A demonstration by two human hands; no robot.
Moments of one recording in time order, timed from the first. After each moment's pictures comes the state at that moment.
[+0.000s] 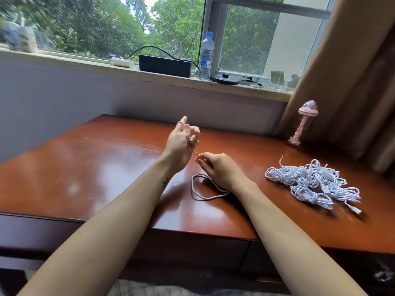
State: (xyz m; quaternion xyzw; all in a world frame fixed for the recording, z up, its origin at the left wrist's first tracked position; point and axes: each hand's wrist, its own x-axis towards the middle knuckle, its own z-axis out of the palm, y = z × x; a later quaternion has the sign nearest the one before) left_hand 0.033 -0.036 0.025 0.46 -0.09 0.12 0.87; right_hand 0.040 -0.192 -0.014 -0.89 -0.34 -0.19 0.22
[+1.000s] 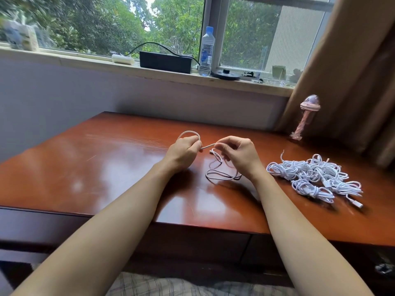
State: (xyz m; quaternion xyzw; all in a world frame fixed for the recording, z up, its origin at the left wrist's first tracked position) left_hand 0.027 -0.022 0.001 0.89 -0.11 0.20 0.39; right_hand 0.040 -0.223 0.011 -0.80 -0.26 -0.16 0.52
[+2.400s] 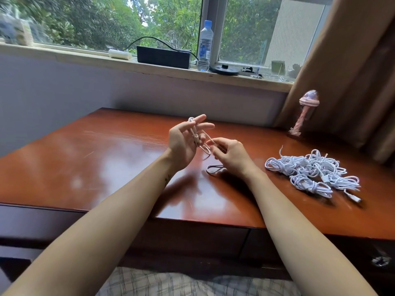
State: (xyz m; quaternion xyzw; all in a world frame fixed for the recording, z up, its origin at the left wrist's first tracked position) left_hand 0.010 -0.046 0.022 0.44 -0.12 0.04 0.89; right_hand 0.045 -0.214 -0.004 -0.86 -0.29 -0.16 0.39
